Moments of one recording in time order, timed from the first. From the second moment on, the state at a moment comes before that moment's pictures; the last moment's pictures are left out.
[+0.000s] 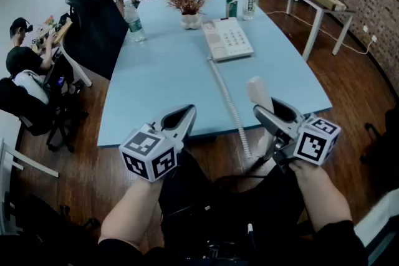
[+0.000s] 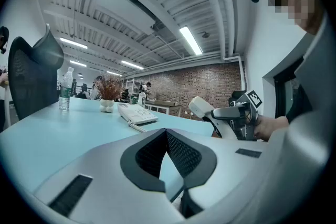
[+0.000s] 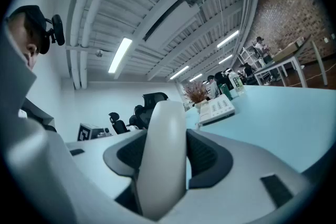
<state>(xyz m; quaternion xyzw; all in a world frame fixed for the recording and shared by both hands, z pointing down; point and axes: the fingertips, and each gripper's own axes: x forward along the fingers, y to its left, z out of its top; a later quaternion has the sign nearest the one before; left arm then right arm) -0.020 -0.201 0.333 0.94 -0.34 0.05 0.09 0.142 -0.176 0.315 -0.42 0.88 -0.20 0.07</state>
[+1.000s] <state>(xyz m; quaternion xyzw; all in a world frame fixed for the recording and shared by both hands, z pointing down) -0.020 -0.204 0.336 0.94 -0.34 0.05 0.11 0.145 -0.177 0.321 -0.42 0.88 -0.21 0.07</state>
